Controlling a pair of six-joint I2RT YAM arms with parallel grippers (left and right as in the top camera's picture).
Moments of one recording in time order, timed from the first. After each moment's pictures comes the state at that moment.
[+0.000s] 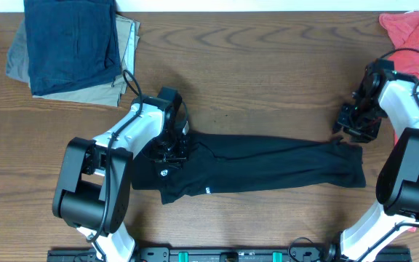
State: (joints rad) left arm -0.30 1.86 1.10 -0.99 0.30 -0.20; right arm -0.22 1.93 1.33 -1.04 -0.06 0.25
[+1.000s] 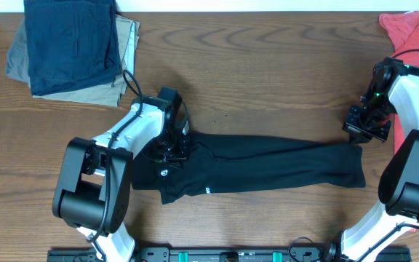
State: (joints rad) left arm -0.30 1.86 1.10 -0.99 0.30 -0.20; right arm -0.25 1.93 1.43 -1.28 -0.03 0.26
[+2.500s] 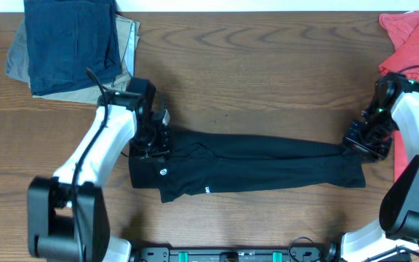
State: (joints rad) left arm -0.20 1.64 1.14 -1.14 0.34 -0.19; right arm -0.24 1.76 1.27 -1.28 -0.10 0.28
